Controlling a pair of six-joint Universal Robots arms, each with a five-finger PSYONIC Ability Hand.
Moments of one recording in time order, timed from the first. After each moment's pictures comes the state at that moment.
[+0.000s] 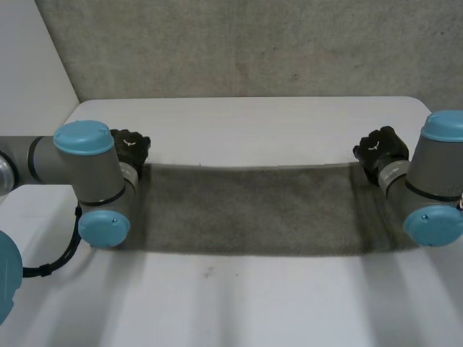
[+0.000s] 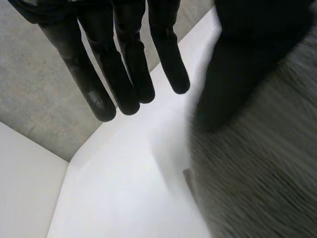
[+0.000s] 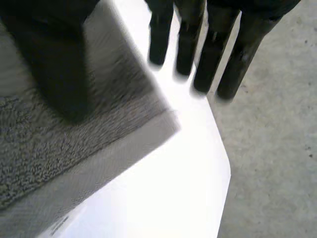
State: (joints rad) left arm 4.32 -2.37 -1.13 3.32 -1.79 3.66; right arm 1.80 -0.88 1.26 -0.10 1.57 2.20; left_hand 1.12 1.09 1.12 1.12 0.95; right_hand 0.77 0.96 0.96 0.97 0.78
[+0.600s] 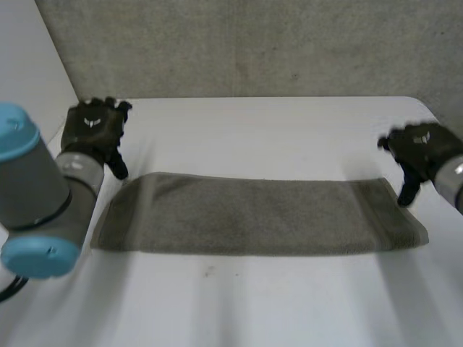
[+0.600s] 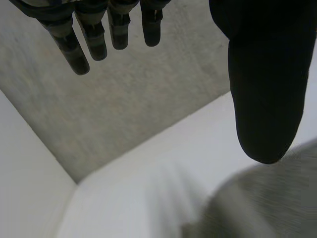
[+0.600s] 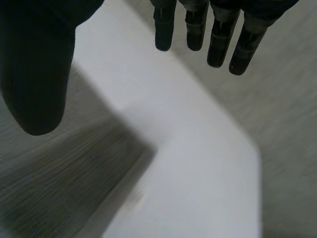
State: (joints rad) left arm 4.33 -1.86 -1.58 3.38 -1.73 3.37; right arm 1.69 -1.34 1.55 0.14 1.42 2.53; left_hand 0.18 0.17 0.17 0.17 0.03; right_hand 0.22 0.23 0.22 0.24 0.07
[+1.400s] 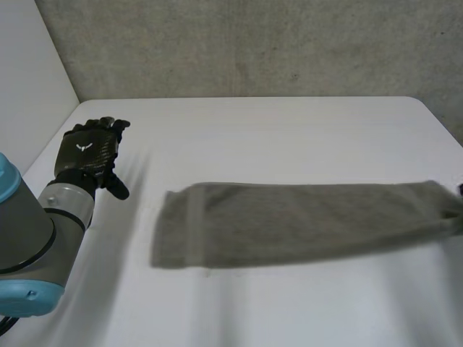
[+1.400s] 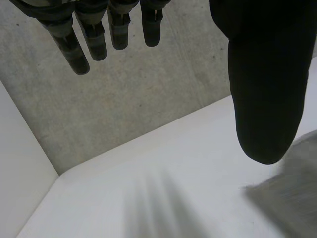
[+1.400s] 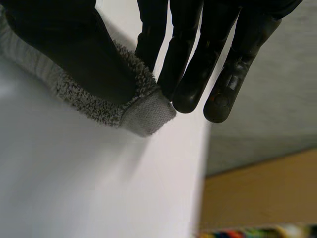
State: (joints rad) left arm 4.39 -1.78 -1.81 3.53 -1.64 3.26; right arm 1.32 -1.27 1.84 -0.23 1.41 2.32; left_hand 0.18 0.17 0.17 0.17 0.03; right_hand 0.95 1.17 1.18 1.19 0.96
